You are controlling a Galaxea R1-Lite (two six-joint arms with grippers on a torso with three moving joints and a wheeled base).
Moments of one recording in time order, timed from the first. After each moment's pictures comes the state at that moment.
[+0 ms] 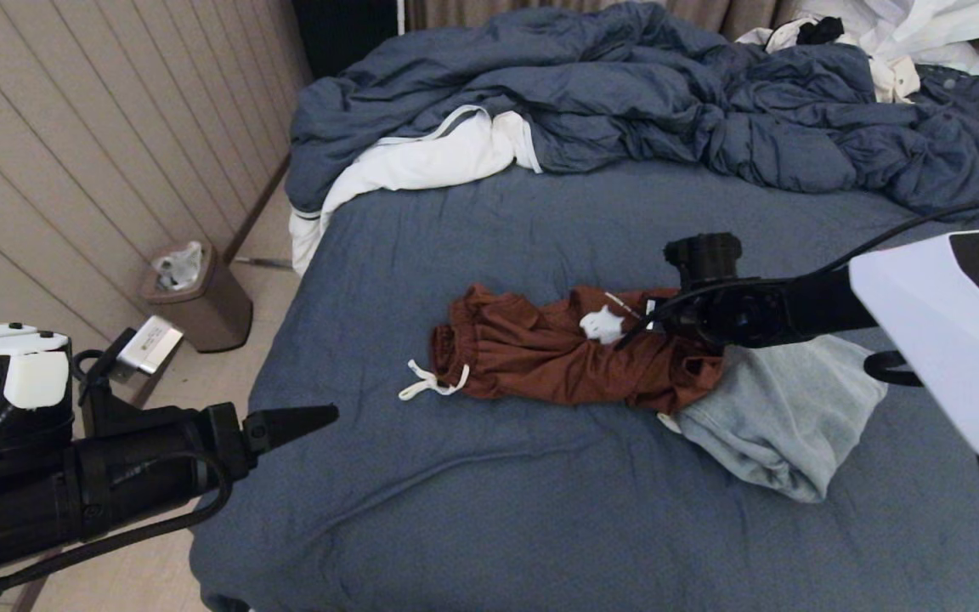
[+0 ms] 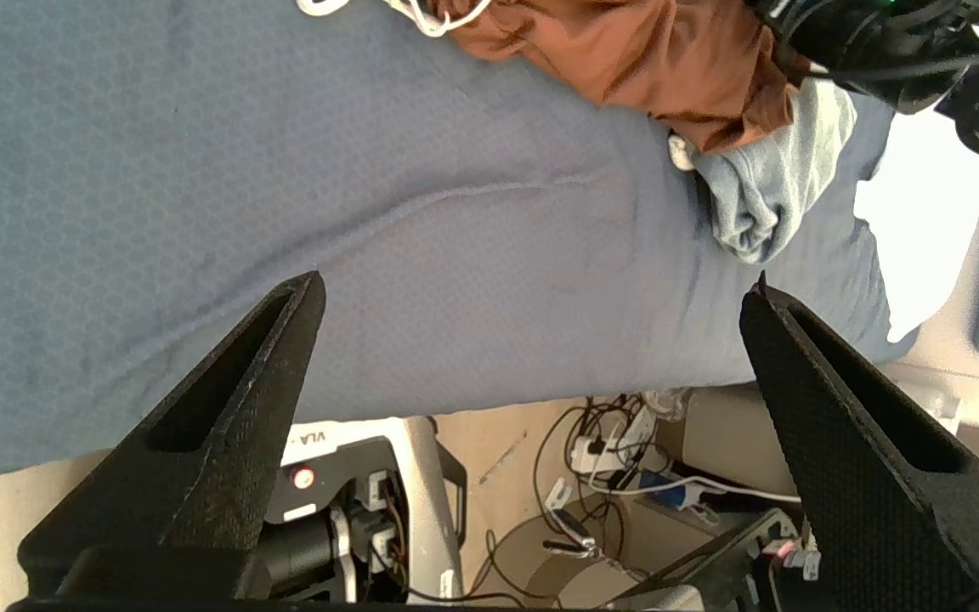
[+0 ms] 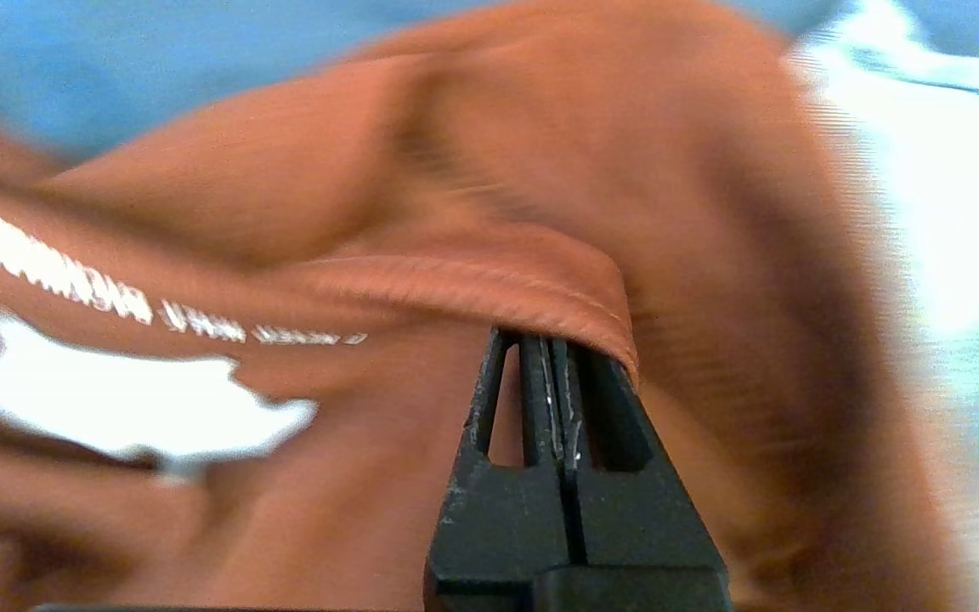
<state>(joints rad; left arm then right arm) -0.36 1.37 -0.49 -0.49 -0.33 -0.60 0.13 2.28 -1.65 -0.13 -0.31 0.17</state>
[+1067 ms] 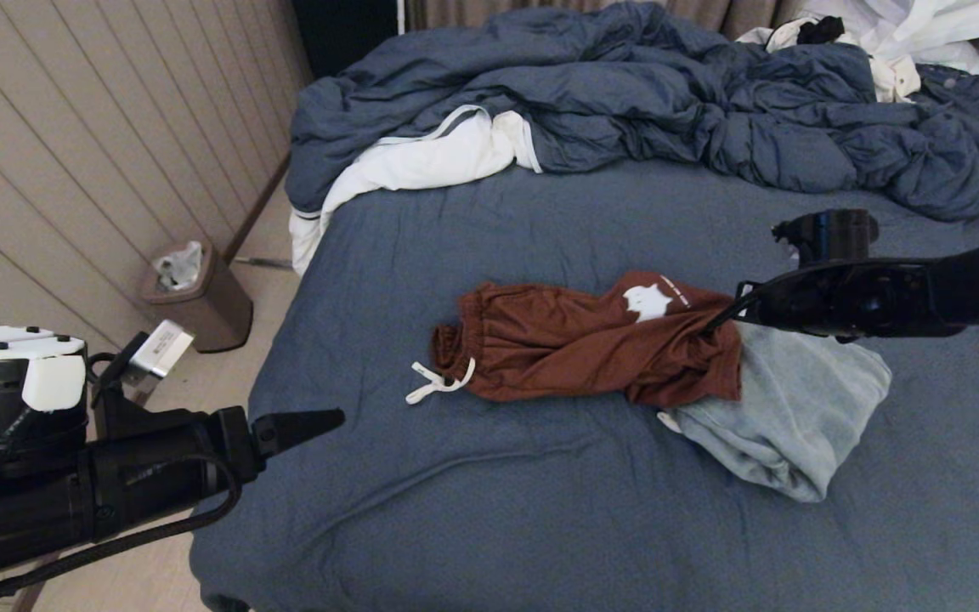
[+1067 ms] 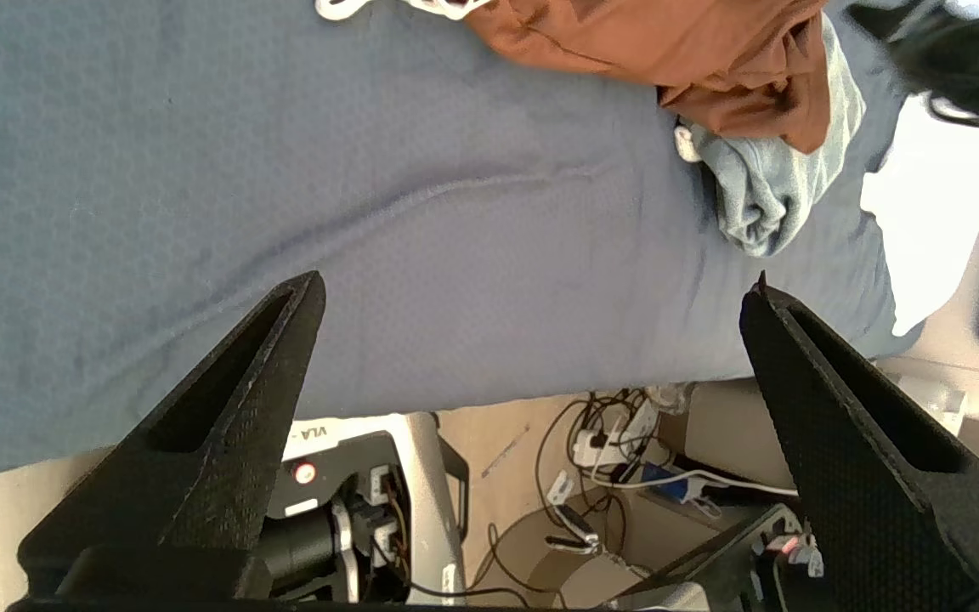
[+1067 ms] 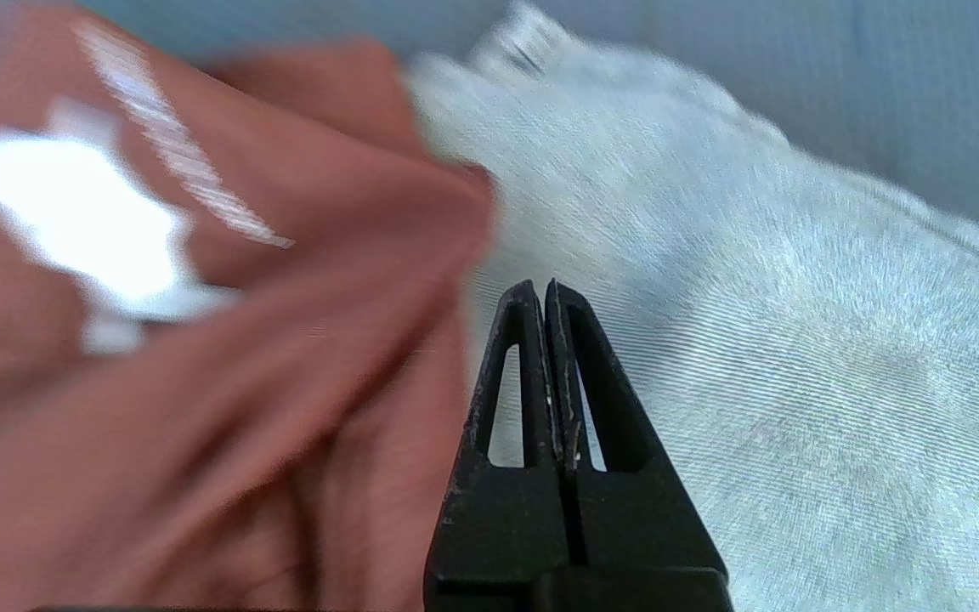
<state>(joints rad) -0.37 1.40 -0.49 -0.51 -0.33 -0.60 -0.06 2.07 -1.45 -0.14 -0.15 0.21</state>
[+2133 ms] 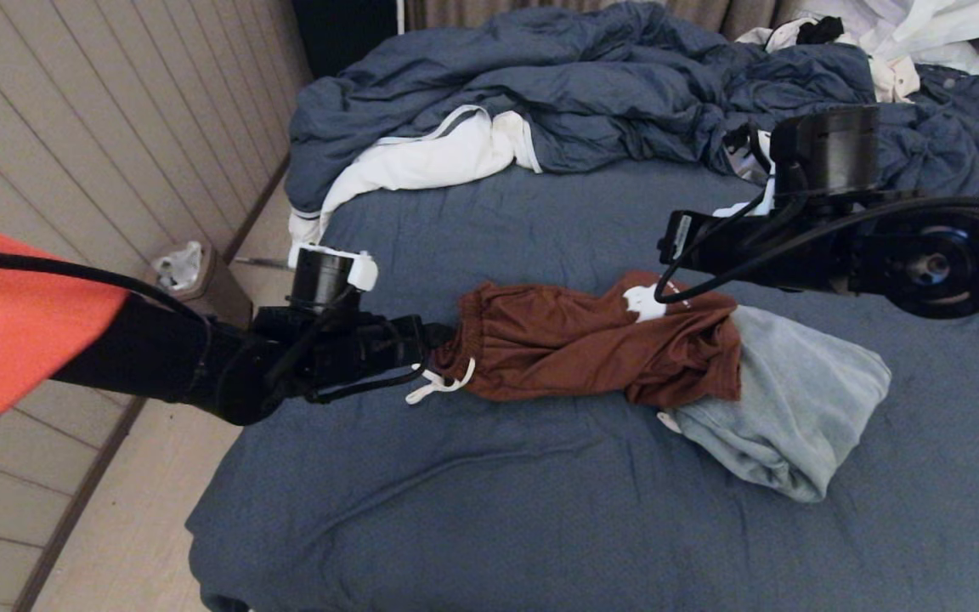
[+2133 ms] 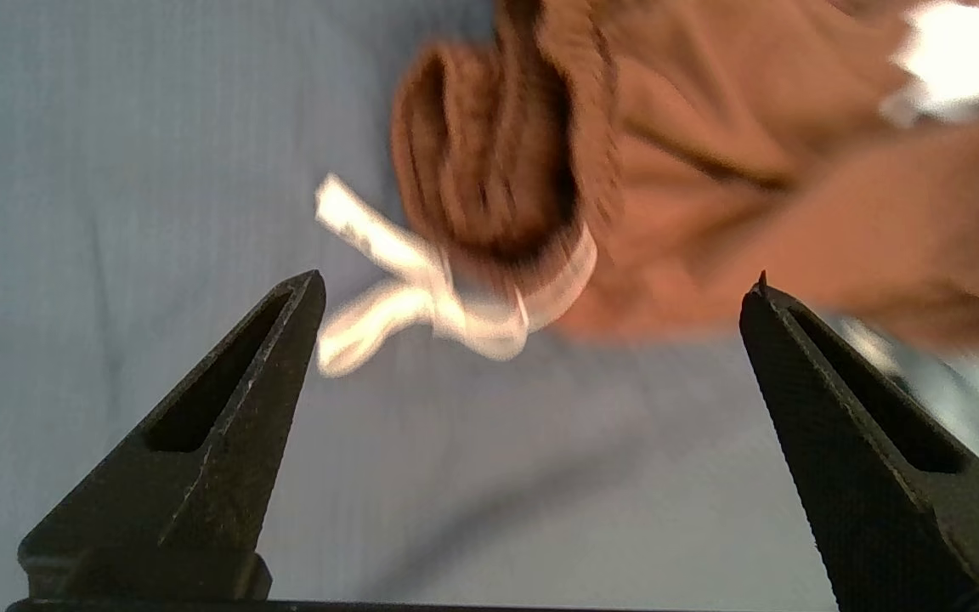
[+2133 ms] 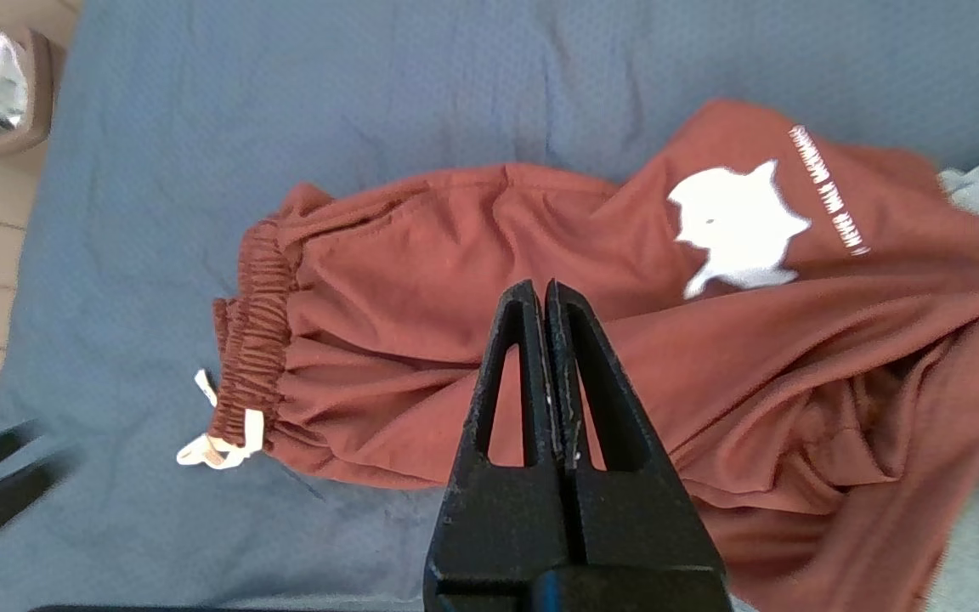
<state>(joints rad) -0.53 2.03 -1.20 -0.41 0.02 -0.47 0.29 1.78 -1.39 -0.14 -0.09 0.29</state>
